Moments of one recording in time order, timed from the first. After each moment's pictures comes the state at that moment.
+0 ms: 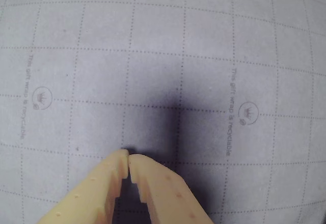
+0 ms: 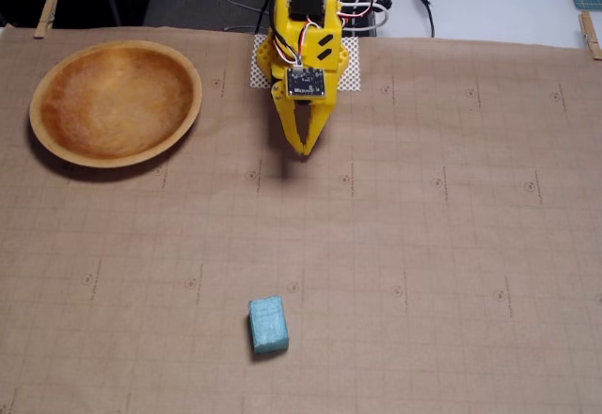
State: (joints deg) arm -0.3 196.2 180.3 77.8 86.9
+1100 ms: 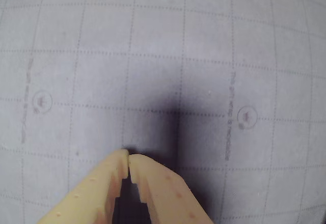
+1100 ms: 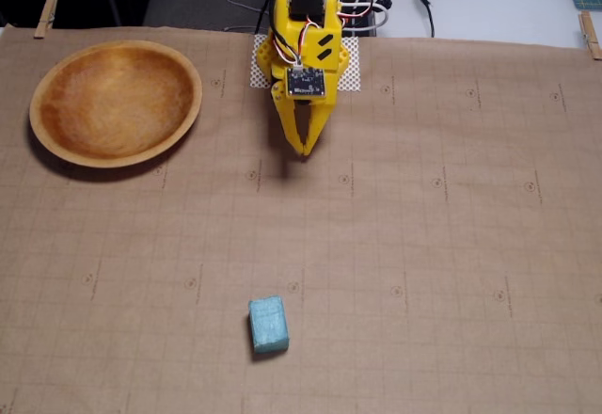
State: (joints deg) arm -0.3 196.6 180.3 74.5 86.9
